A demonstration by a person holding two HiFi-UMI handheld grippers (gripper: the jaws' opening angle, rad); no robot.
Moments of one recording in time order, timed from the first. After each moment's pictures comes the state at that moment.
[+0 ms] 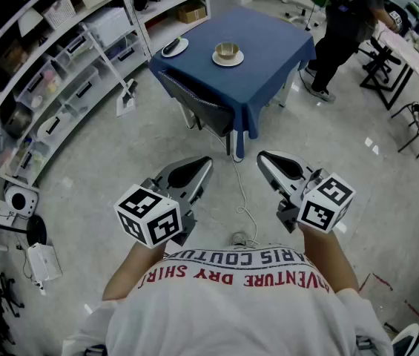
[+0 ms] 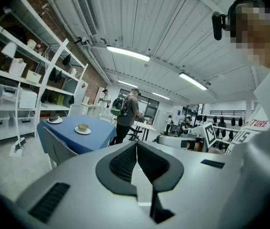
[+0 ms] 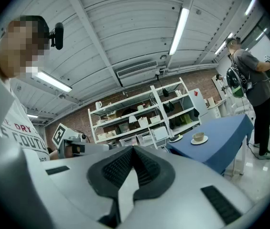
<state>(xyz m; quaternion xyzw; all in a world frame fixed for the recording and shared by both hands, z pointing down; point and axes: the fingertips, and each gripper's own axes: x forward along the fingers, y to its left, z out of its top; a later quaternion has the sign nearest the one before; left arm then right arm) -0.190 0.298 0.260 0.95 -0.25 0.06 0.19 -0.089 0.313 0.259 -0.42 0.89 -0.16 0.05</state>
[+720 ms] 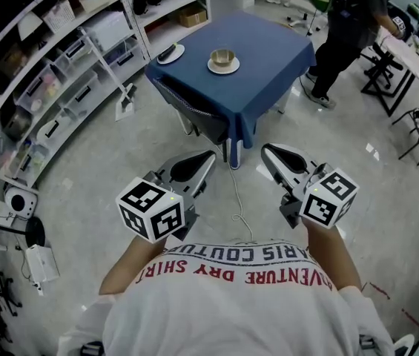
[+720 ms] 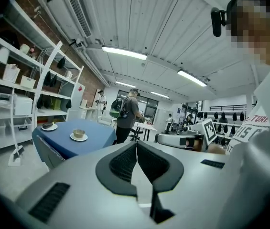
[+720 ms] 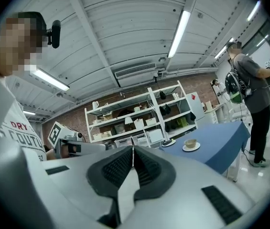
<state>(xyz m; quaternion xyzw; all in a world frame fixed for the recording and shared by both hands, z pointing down) -0.144 0.269 0.251 0.95 -0.25 0.06 0.16 -0.042 0.278 0.252 -0.43 0.89 -0.15 0.04</state>
